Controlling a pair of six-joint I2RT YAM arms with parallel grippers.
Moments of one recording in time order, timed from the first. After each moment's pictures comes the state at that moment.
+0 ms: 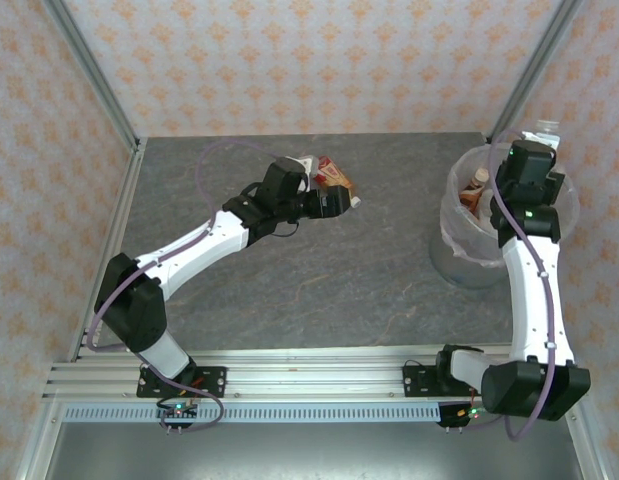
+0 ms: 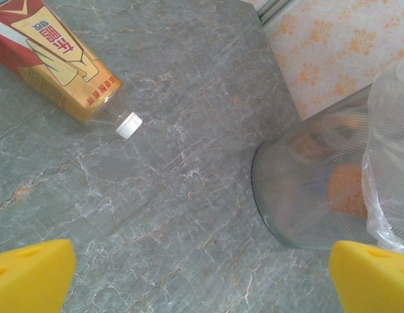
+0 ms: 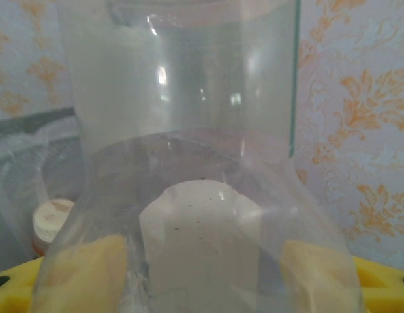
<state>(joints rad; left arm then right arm) -0.62 1.62 1.33 -0.28 0.15 -0.67 -0.15 1.16 1.29 -0.62 0.55 -0.06</state>
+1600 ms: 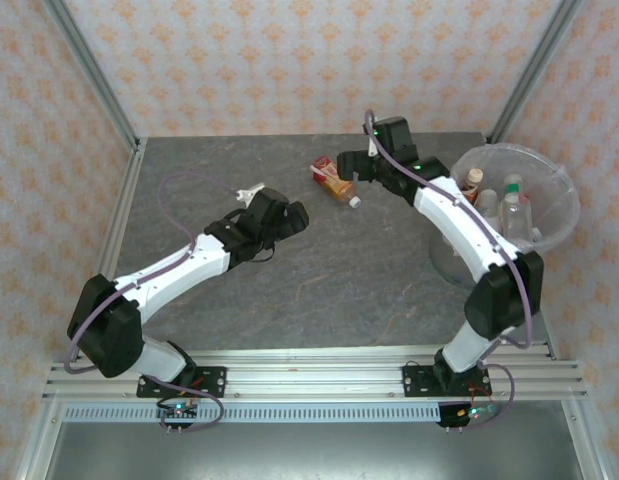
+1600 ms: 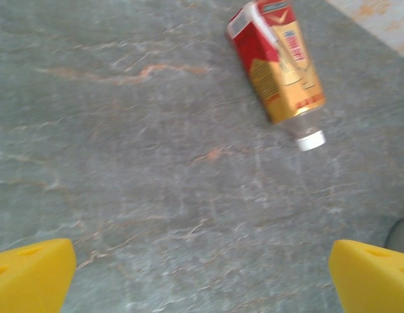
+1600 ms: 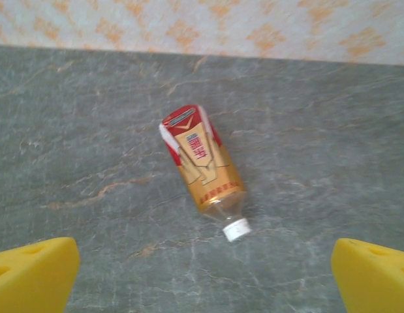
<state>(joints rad) -0.61 1.44 1.06 -0.43 -0.26 -0.95 0.42 1.66 1.58 -0.60 0.05 0.21</state>
